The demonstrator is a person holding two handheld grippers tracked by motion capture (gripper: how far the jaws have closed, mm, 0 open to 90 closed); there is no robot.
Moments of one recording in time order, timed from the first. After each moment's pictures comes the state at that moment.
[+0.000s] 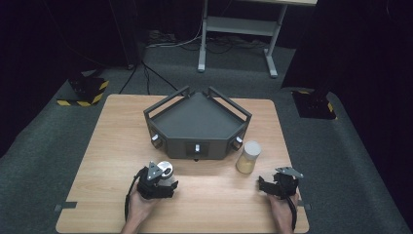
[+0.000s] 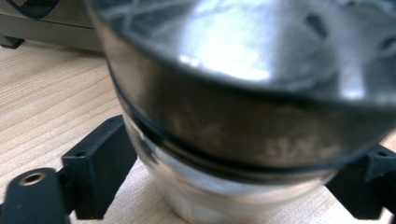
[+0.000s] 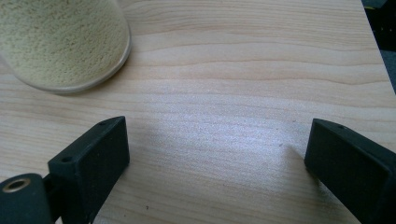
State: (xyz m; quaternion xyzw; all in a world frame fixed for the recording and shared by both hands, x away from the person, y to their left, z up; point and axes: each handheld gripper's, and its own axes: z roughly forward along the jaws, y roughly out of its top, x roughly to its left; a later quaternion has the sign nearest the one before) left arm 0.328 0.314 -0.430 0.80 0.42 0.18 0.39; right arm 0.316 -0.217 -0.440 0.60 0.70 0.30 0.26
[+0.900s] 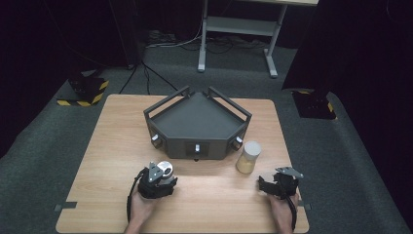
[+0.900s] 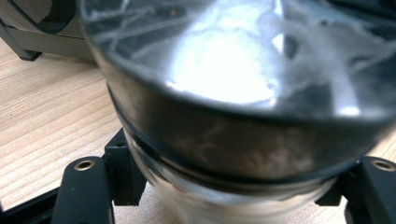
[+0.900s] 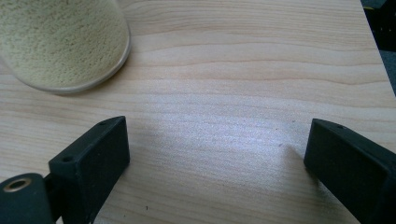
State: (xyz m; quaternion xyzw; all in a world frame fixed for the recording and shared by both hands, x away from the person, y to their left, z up) left arm 0.319 0.308 -0.436 0.79 0.43 0.21 0.40; right arm 0.316 -0.216 -0.440 0.60 0.69 0.30 0.26
